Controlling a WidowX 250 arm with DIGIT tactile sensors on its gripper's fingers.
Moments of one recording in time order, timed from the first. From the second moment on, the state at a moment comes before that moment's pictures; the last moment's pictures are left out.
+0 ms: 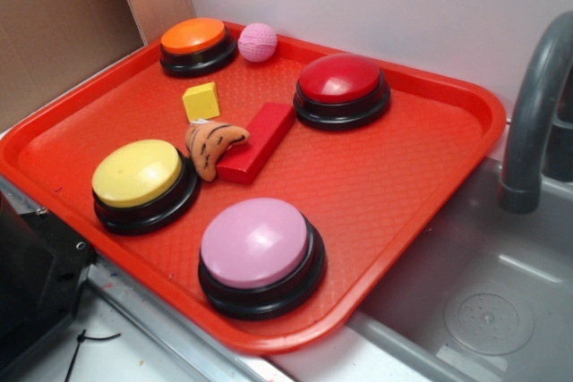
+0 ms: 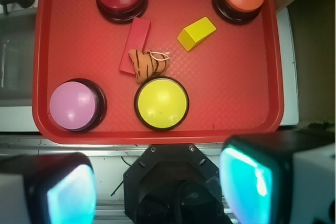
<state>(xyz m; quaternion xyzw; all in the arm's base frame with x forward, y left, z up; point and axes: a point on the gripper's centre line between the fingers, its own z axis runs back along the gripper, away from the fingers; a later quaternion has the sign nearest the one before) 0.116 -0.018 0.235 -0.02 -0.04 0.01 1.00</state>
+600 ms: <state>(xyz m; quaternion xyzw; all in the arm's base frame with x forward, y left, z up) 0.126 -0.006 0.224 -0.01 -0.03 0.08 1.00</state>
